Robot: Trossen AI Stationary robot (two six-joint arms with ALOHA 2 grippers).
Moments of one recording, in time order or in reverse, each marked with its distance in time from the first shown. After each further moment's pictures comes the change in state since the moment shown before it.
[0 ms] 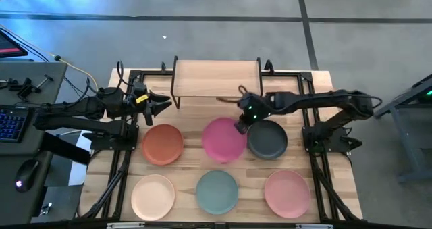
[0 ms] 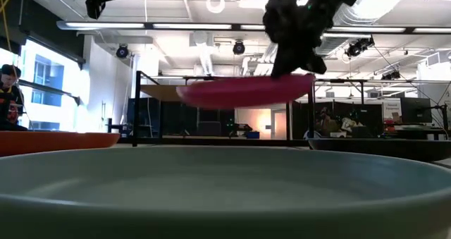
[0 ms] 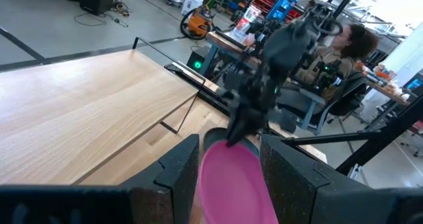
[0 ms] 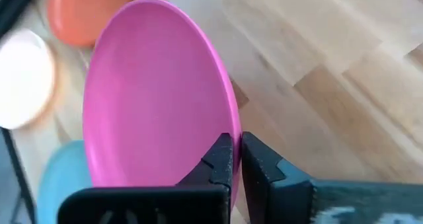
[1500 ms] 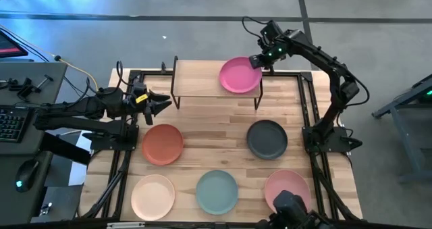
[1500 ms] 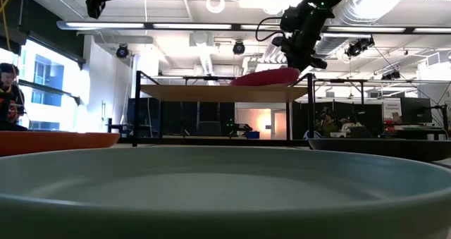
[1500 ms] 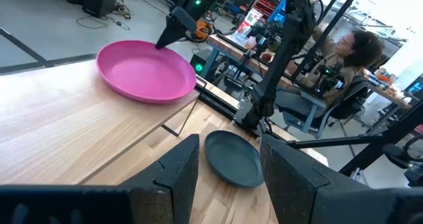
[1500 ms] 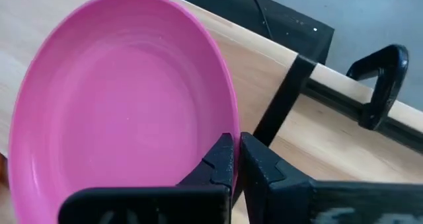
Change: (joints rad) left arm 0.000 0.000 0.000 0.008 -0.010 0.000; right arm -0.732 0.261 0.569 -0.492 -0.084 -0.381
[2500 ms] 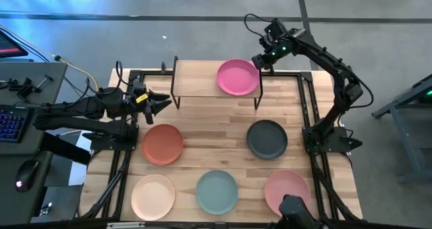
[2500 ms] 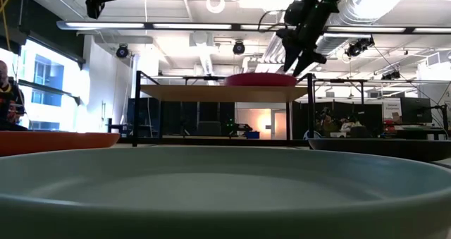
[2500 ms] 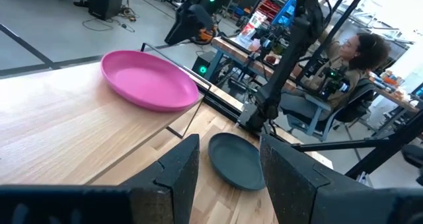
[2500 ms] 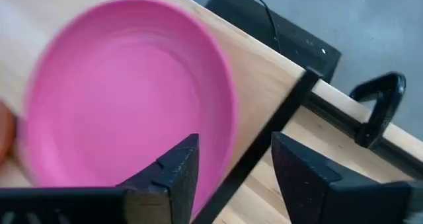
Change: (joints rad) left arm 0.000 0.000 0.000 0.000 -0.021 0.000; right arm 0.004 -0.058 0.000 -0.002 -0.042 -0.114
